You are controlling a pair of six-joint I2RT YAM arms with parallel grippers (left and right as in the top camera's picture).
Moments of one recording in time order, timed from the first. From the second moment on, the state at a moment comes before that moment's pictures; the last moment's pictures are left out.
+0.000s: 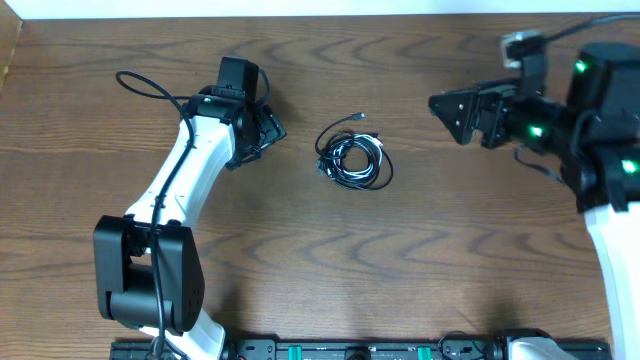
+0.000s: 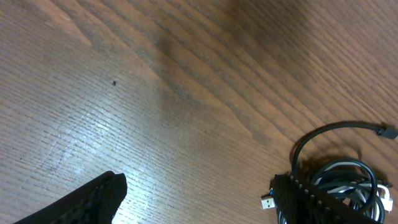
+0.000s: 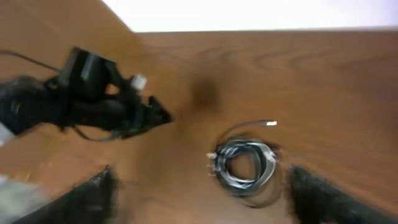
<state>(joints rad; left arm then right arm) -0.17 1.78 1.34 -0.81 0.00 -0.72 0.06 1.32 1.42 -0.75 -0.72 0.17</state>
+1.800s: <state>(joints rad) -0.17 1.78 1.34 -0.80 0.00 -0.72 0.35 2.11 1.63 -0.99 -0.28 0.16</state>
